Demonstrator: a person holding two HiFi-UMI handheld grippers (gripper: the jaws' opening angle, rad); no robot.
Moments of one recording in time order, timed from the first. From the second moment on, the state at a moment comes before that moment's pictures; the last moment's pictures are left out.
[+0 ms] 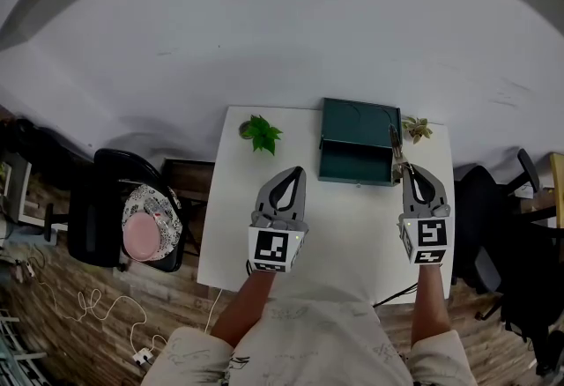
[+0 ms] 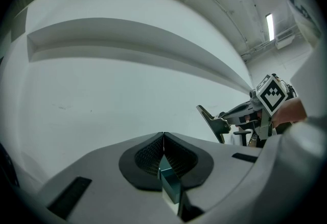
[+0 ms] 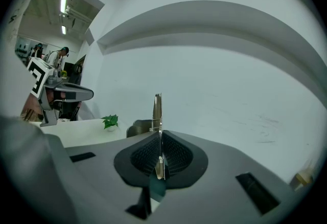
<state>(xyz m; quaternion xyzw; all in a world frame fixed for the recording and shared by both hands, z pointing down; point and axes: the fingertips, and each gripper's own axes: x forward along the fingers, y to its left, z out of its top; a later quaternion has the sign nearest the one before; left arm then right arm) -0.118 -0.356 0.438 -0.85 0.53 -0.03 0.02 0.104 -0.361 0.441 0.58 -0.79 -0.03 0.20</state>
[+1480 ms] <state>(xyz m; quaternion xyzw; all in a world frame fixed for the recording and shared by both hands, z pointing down) -0.127 -0.358 0.455 -0.84 0.53 -0.04 0.01 0.047 -0.389 0.512 0.32 -0.77 -0.21 0.51</state>
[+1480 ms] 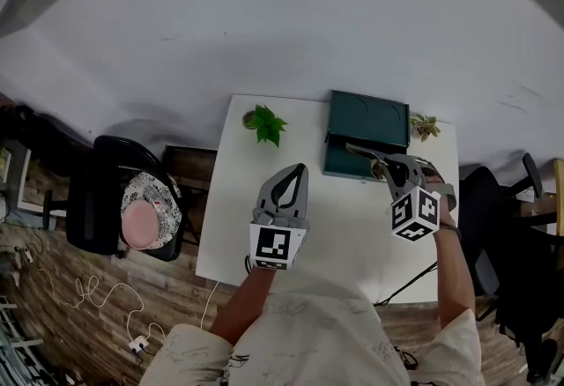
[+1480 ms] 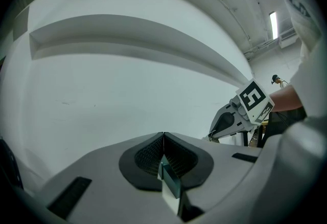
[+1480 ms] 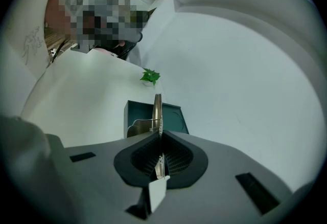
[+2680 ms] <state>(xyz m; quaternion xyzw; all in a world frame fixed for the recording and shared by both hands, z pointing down) -0.119 -0.363 0.477 -0.84 0.53 -0.07 -0.02 0.054 -0.411 0.582 0.26 -0.75 -0.20 0.58</state>
